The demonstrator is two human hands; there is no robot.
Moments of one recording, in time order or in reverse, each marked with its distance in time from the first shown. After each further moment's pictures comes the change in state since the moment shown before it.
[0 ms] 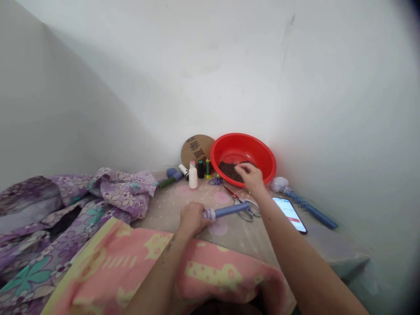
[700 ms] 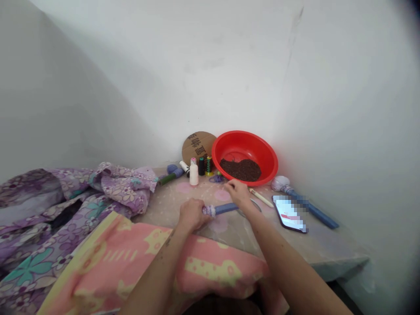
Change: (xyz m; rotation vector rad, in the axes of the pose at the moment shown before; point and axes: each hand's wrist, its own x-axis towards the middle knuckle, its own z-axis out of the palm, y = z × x) left_hand 0.000 -0.002 -0.001 -0.028 -0.031 -0.004; right_hand -0.047 0.022 0.036 -0.391 -0.274 -0.027
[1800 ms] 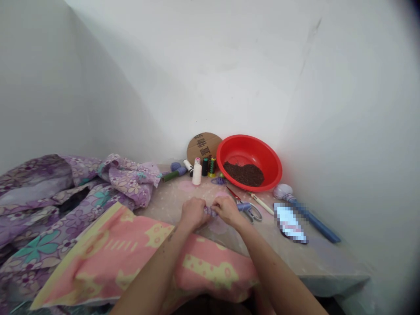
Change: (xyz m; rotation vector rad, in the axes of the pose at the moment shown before) left_hand -0.002 0.002 0.003 0.003 0.033 -0.033; right_hand -0.029 -0.029 0.026 -0.098 -0.338 -0.308
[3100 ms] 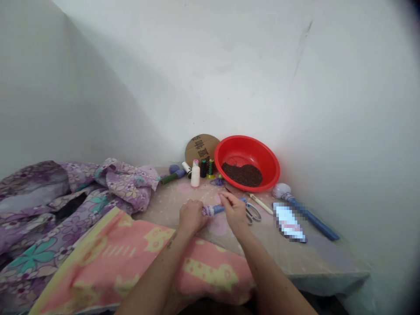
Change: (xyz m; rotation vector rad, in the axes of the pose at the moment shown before) left_hand -0.007 0.002 0.000 -0.010 0.092 -0.018; right_hand -0.023 -0.033 -0.026 0.604 0.511 0.229
